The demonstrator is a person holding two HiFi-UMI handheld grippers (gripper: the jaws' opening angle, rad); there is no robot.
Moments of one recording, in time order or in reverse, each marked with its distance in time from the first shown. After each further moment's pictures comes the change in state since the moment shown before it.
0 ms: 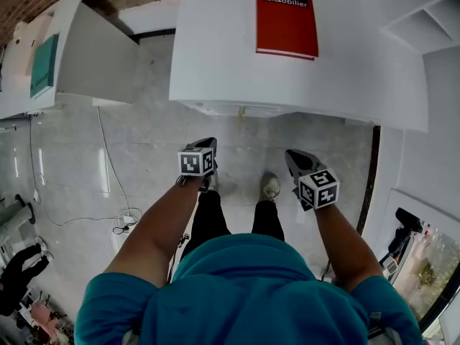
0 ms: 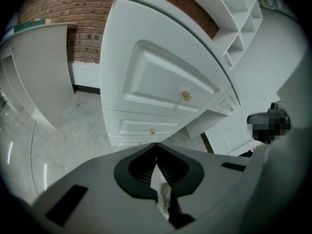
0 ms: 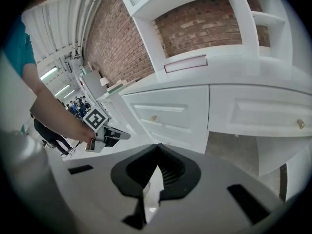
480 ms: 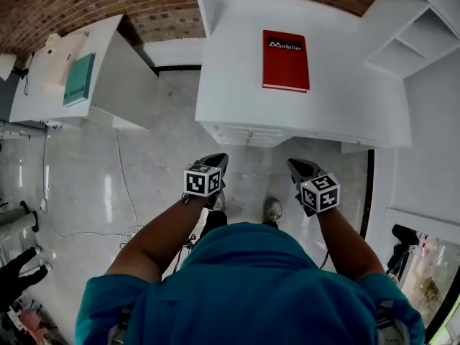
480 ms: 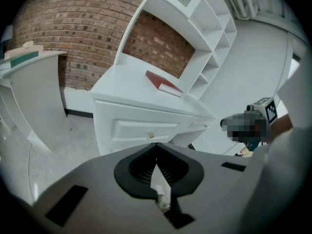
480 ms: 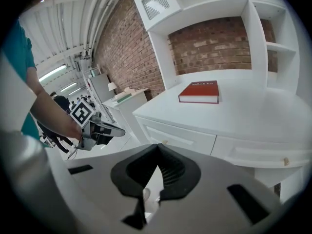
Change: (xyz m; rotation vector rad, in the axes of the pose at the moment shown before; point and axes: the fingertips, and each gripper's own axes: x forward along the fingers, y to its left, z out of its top) left arm -0.126 -0.068 0.081 0.113 -0.188 -0.114; right arm -0.053 0.045 0.092 -0.100 -0.090 0.011
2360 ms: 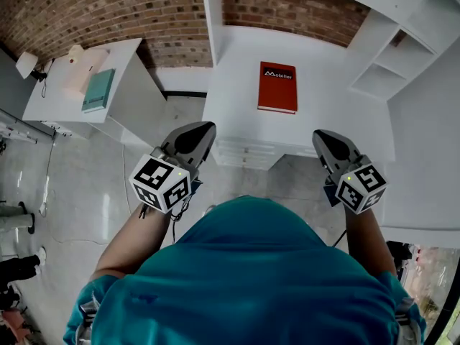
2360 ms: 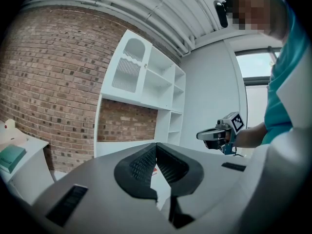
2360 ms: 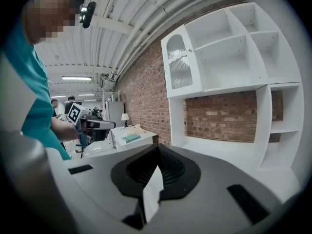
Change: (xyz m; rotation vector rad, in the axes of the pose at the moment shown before) left arm -0.254 -0.159 0.238 0.411 -0.574 -0.118; right arm -0.195 0.053 0.235 -0.249 -0.439 0.040
